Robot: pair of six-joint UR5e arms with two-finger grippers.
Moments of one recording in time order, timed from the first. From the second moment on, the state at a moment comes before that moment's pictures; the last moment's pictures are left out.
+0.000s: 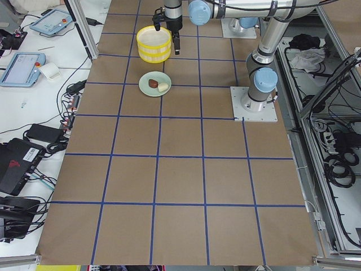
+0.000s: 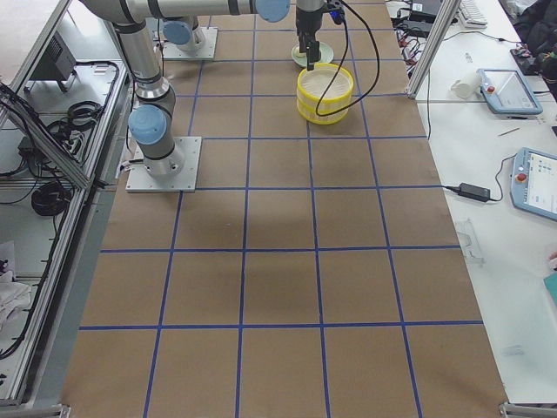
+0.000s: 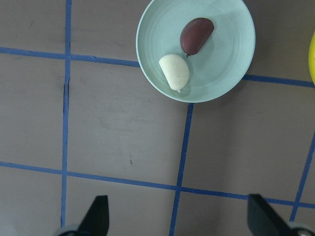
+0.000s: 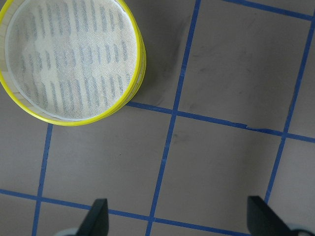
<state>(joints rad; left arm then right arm) -1.55 -1.55 -1.65 -1.58 1.63 -0.12 1.60 -1.52 1.50 -1.58 -1.59 -0.18</state>
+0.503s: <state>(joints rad) -1.54 -1.56 -1.66 -1.61 1.63 -0.12 1.60 -1.52 1.50 -1.59 -1.58 -0.17</state>
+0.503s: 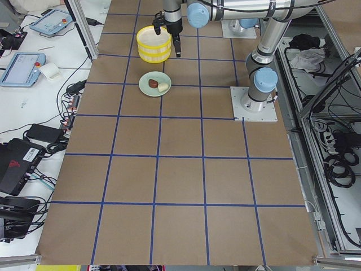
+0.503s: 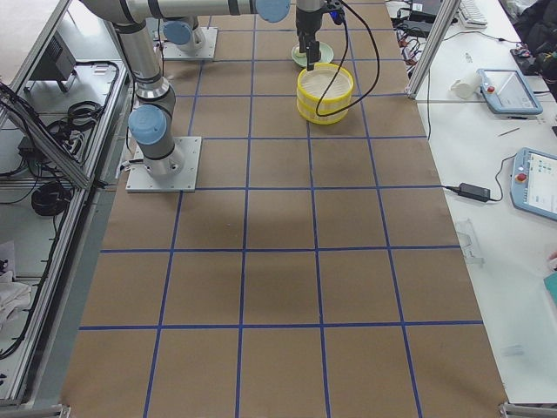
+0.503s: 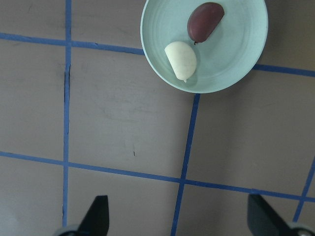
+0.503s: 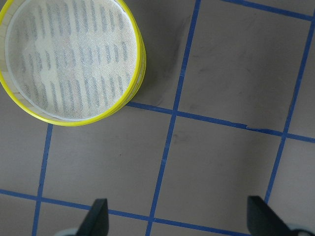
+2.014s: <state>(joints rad) -1.46 -1.89 -1.74 -1.27 1.54 0.30 1.61 -1.42 1.51 -1.80 -1.57 -0.13</state>
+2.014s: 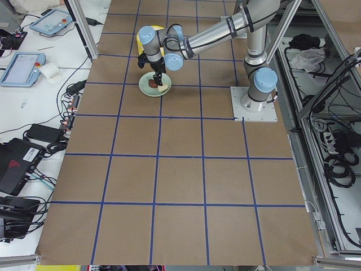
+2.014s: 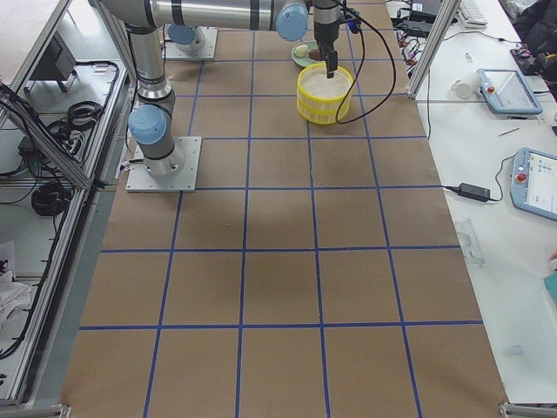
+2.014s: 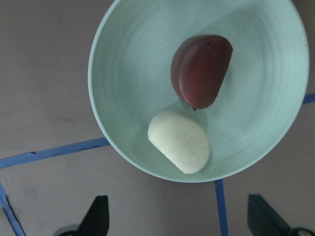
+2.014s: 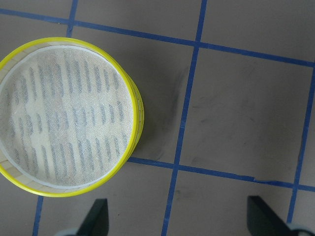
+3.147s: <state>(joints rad) -1.46 -2.00 -1.77 -1.15 1.51 0.29 1.68 -1.27 1.53 -2.00 -1.53 0.05</state>
